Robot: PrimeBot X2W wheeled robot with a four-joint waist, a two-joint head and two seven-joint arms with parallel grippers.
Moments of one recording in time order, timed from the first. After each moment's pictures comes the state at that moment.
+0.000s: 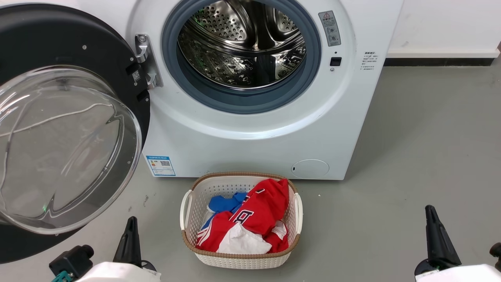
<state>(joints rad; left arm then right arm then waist) 0.05 0.05 0.06 0.17 -0.59 -0.07 -0.13 0.13 -0.07 -0.05 0.04 0.67 0.13 -0.16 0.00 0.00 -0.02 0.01</state>
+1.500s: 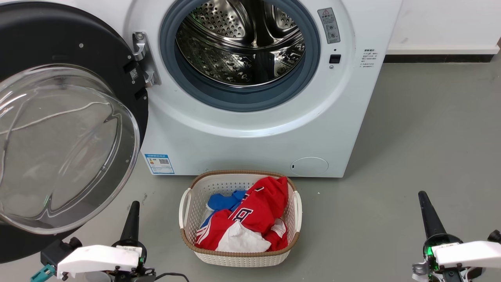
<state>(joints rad) -0.04 0.05 0.09 0.21 -1.19 -0.10 0.02 0.00 -0.08 -0.05 0.16 1.25 0.13 -0.03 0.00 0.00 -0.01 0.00</state>
